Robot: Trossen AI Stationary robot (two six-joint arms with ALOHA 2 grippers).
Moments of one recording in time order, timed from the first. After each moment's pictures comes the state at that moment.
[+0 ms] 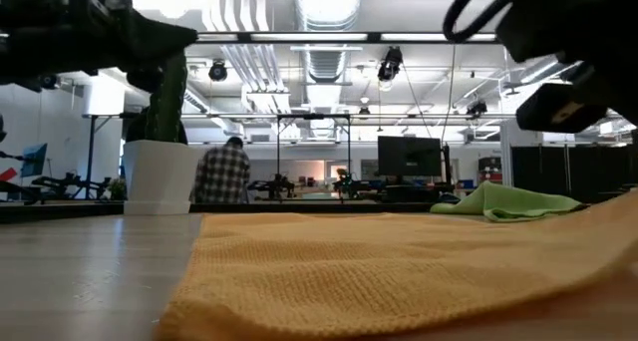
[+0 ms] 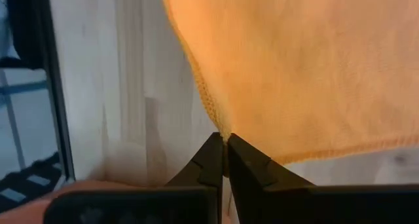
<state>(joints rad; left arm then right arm) 0.13 0.62 0.09 0.67 0.06 -0.06 0.45 1.60 0.99 -0.75 -0.31 0.41</state>
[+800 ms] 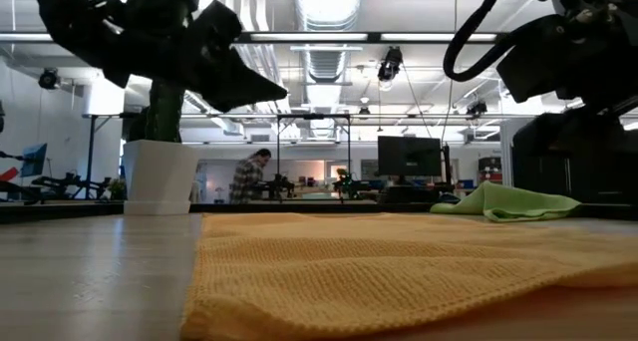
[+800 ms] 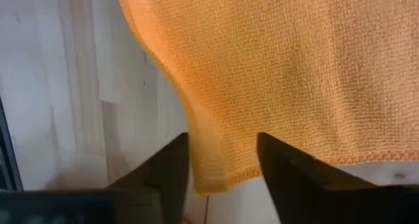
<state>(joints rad) 0.10 1.32 0.47 0.63 0.06 0.05 0.46 1.67 0.96 -0.70 -0.26 0.38</state>
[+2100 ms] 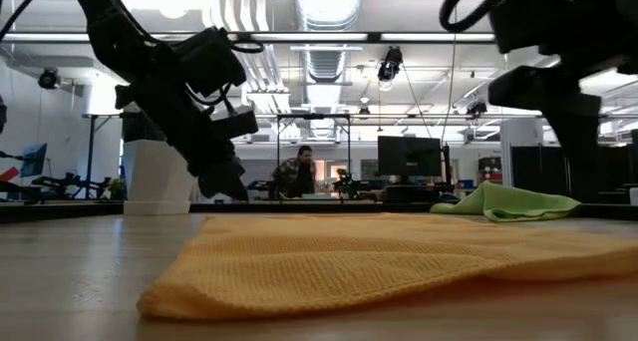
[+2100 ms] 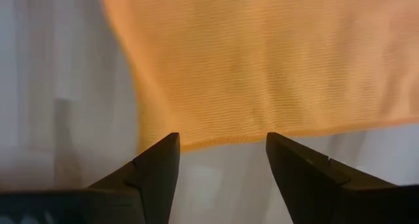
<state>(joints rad) 0.12 1.57 0.60 0.14 -0.58 -0.01 0.50 1.65 1.08 -0.88 -0.03 0.29</state>
